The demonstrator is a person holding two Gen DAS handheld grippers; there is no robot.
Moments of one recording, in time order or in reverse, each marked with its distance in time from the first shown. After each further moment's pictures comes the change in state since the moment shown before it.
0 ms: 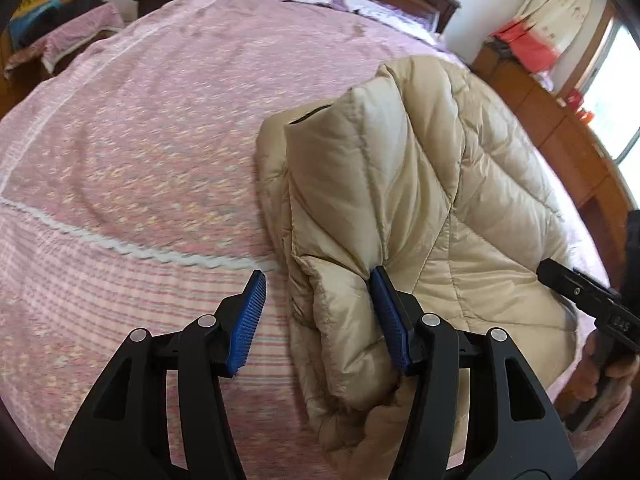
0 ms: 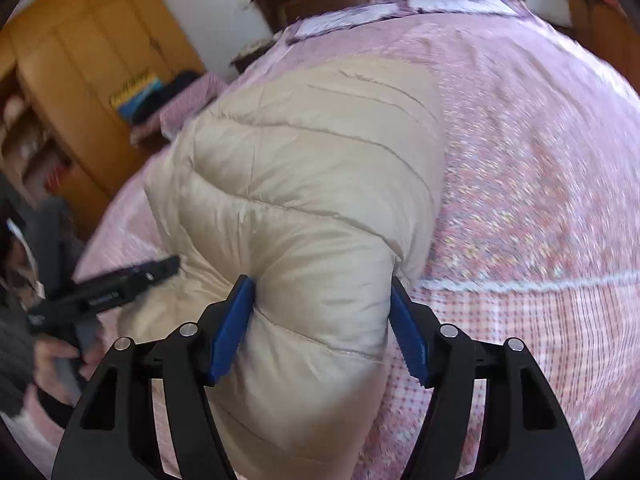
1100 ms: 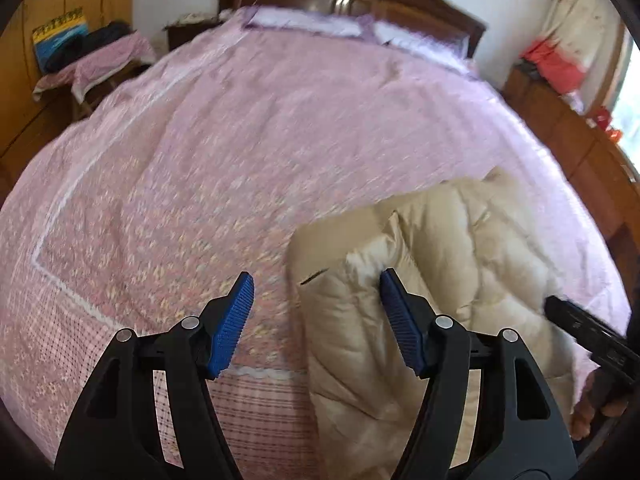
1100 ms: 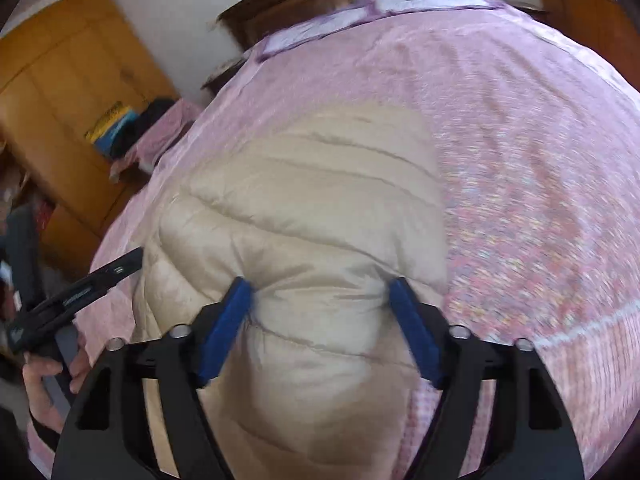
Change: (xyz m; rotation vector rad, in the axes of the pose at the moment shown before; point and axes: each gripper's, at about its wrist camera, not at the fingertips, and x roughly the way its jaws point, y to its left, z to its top) left arm -0.010 0.012 0.065 -0.024 -0.078 0.146; right arm 0.024 -0.008 0.039 0.115 -0.029 -0.010
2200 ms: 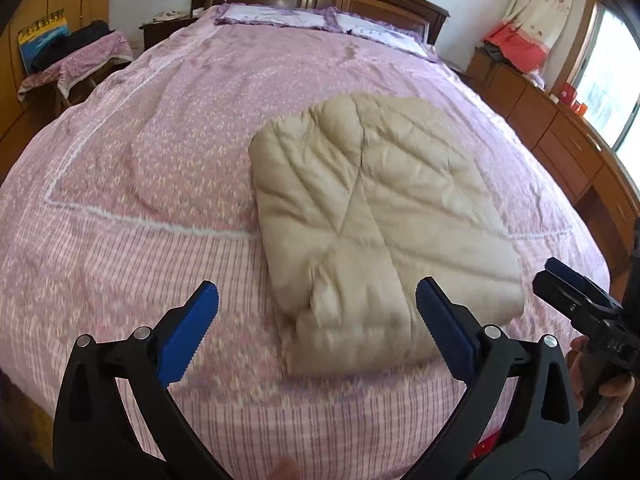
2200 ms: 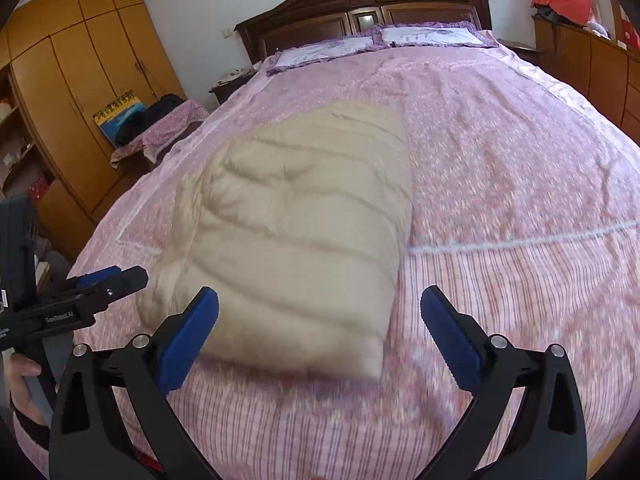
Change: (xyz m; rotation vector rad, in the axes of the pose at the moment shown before) left arm -0.098 -0.018 -0.104 0.072 -0.003 -0.105; right arm -0.106 0.031 -0.106 -0.033 -0.120 -0.089
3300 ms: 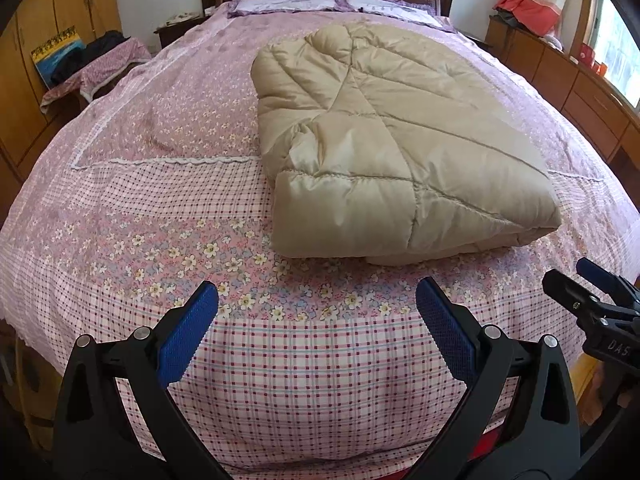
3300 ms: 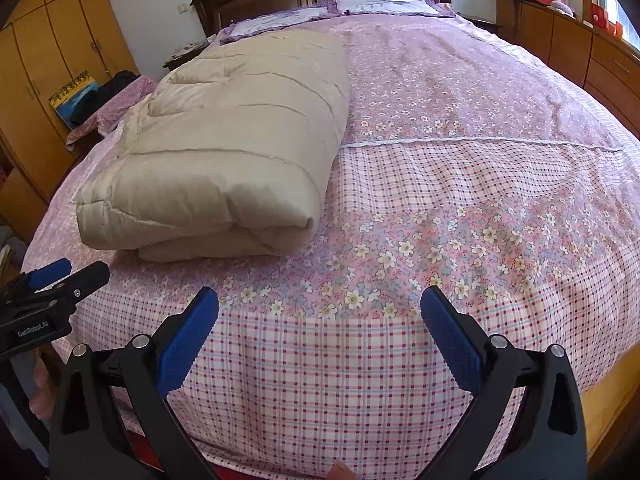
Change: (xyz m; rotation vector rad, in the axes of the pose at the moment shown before) left arm -0.002 -0.044 -0.075 0.067 0.034 0.151; right arm 0.007 -0.010 -0.073 0.033 0.088 -0.162
